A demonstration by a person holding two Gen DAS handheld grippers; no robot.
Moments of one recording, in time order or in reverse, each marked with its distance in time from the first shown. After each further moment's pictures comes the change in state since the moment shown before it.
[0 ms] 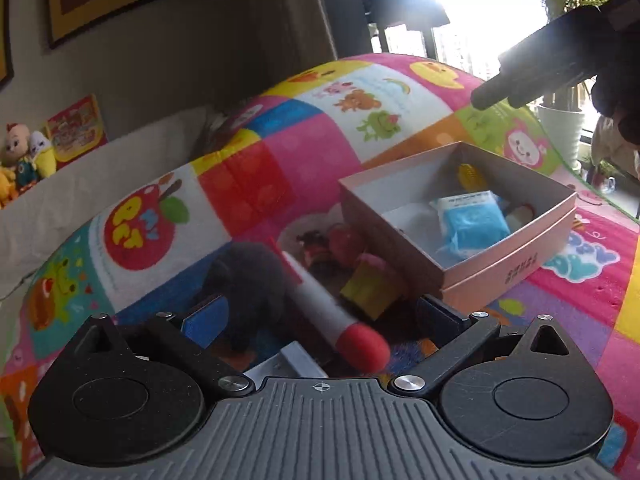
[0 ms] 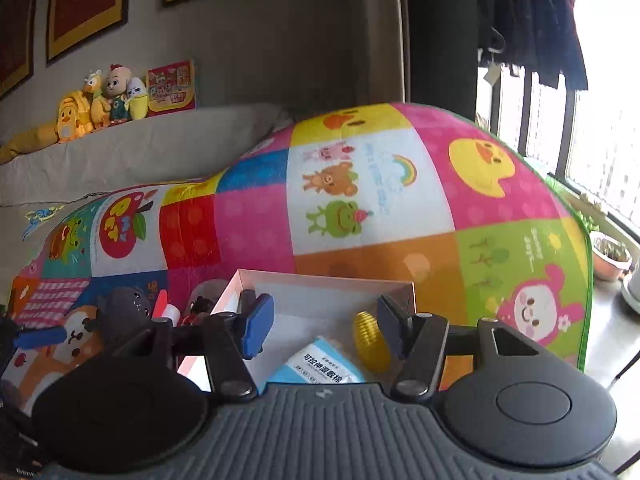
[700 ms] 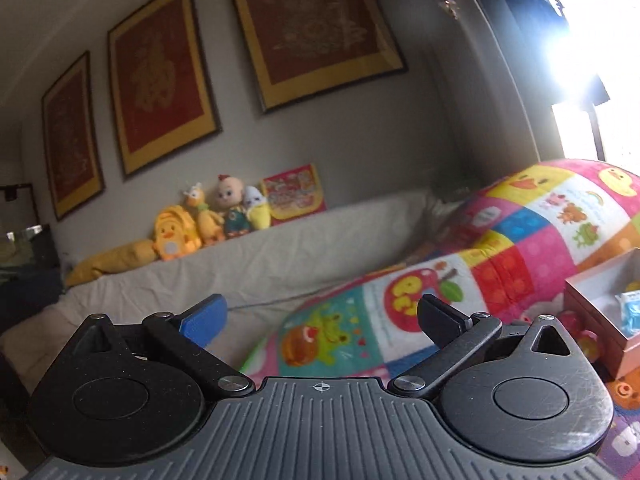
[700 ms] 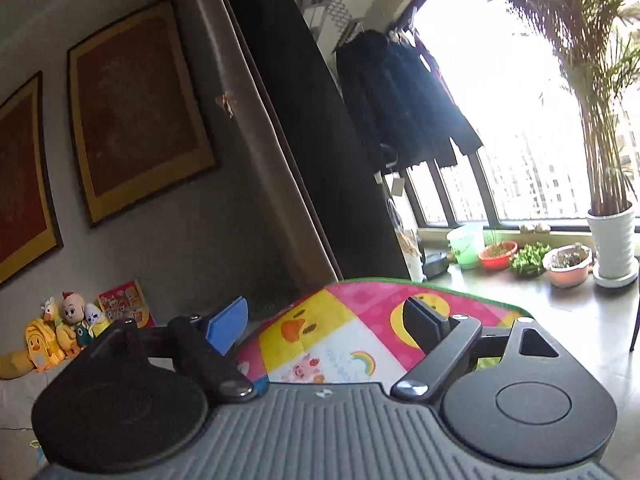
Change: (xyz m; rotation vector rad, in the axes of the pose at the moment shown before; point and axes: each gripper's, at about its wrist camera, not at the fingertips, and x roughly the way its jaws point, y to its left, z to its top) left arm -0.176 0.129 0.019 -0.107 -0.237 0.556; right arm -0.109 -0.017 0.095 0.386 -0.442 -0.128
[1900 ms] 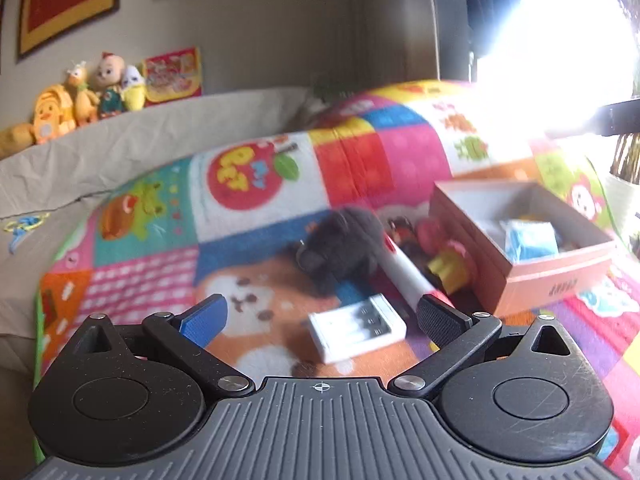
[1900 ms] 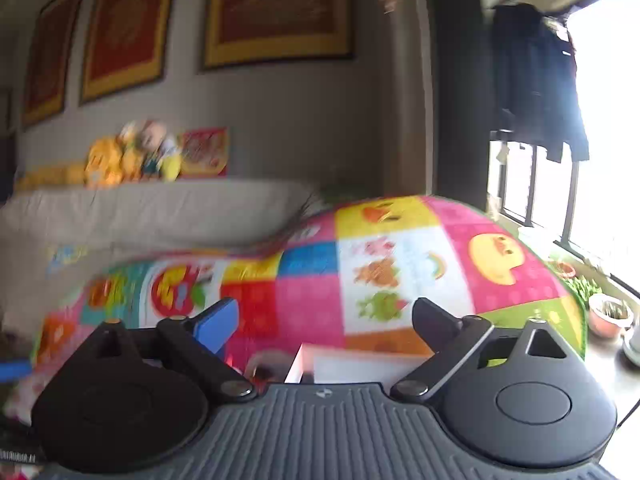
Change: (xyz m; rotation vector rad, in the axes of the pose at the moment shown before) left arm 0.052 -0.132 -0.098 -0.113 0.303 -0.398; right arm -0.020 0.055 -0.127 -0.513 0.241 0.236
